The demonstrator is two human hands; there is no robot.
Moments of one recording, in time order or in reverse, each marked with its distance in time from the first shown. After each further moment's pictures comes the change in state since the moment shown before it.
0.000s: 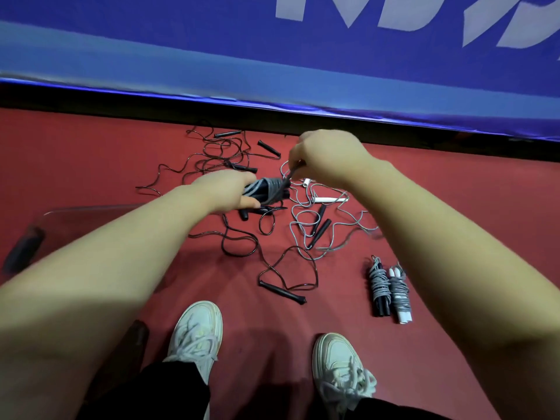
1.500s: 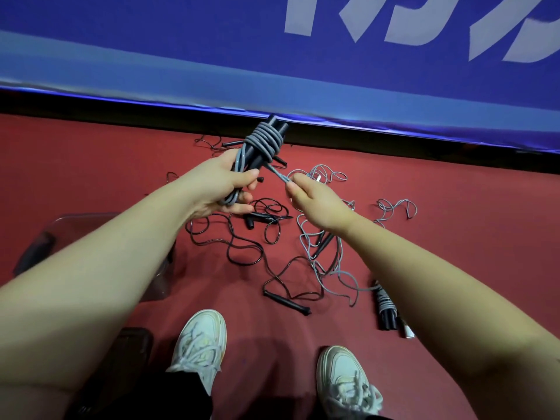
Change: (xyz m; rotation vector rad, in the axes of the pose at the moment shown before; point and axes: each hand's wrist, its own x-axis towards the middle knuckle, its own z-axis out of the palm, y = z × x) left_hand -0.025 -0.007 -0.024 -1.355 0.061 -0.095; right_hand -0.010 -0.024 0.065 0.894 0.034 0.220
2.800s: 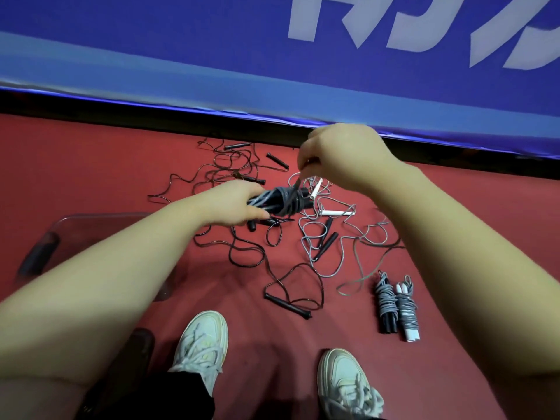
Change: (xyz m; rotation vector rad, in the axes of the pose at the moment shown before) left_hand 0.001 -0.010 0.005 1.026 -0.091 0.147; right_hand 0.000 -0.071 -0.078 -0.865 0.076 -0.309
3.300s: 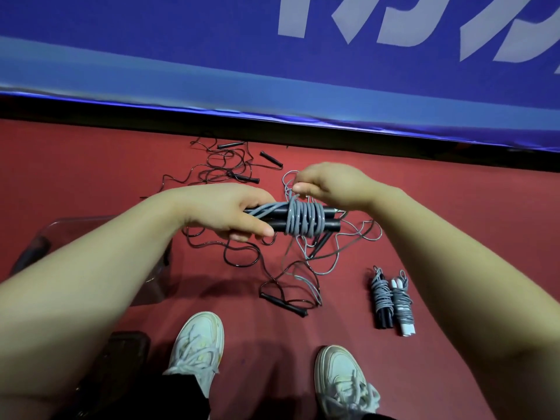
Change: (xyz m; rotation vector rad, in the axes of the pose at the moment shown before) left_hand -0.024 0.020 -0.017 -0.350 -0.423 0.176; right_hand -0.015 0.027 0.064 0.371 -0.213 -0.064
